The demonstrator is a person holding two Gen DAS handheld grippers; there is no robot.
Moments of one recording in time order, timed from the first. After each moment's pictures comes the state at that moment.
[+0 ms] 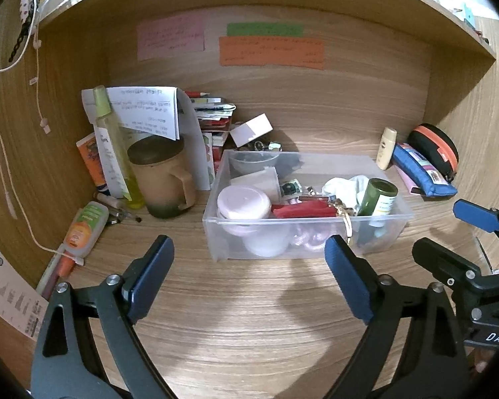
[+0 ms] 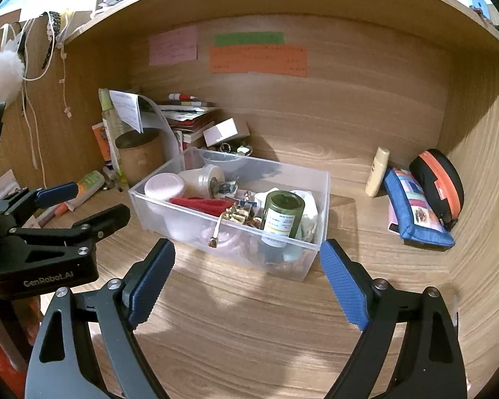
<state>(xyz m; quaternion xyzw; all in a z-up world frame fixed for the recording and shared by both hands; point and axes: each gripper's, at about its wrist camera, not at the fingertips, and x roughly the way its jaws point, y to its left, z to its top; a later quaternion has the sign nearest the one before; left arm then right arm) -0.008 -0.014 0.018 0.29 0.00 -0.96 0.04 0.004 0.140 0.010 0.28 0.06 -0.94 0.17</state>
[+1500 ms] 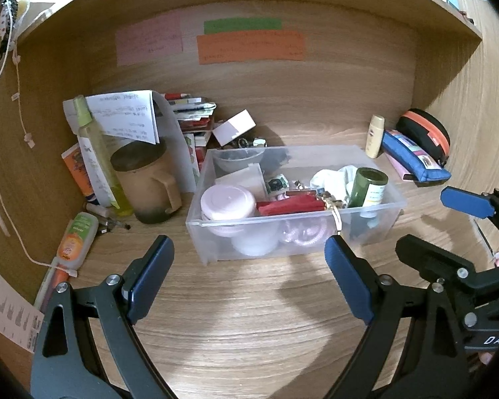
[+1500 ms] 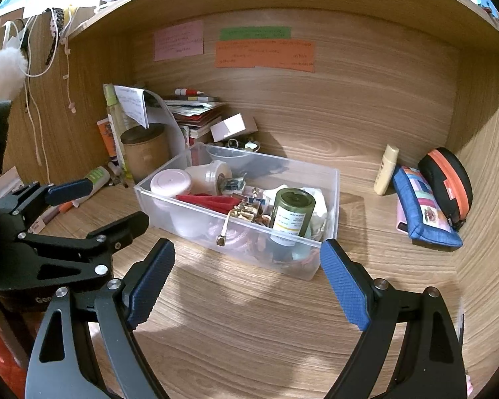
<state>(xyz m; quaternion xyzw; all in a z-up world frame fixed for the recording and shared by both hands) -0.016 -0.006 0.013 0.30 -0.03 -0.95 0.00 0.000 0.137 0.007 0.29 0.06 -0.94 0.19</state>
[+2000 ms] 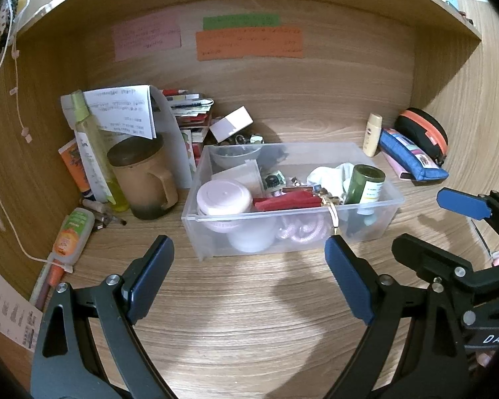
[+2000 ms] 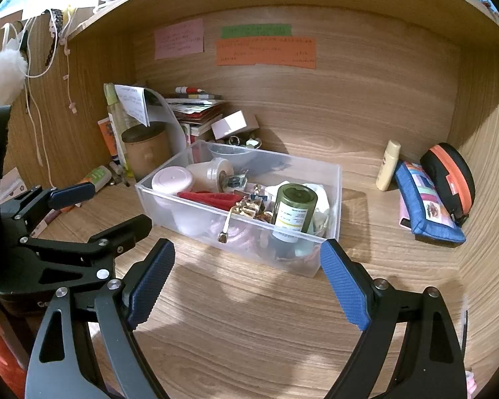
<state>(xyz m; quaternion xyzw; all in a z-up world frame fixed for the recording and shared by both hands) -0.014 -0.007 0.011 0.30 -0.02 -0.95 -0.01 0.000 0.138 0.006 0.29 0.05 -0.93 0.19</state>
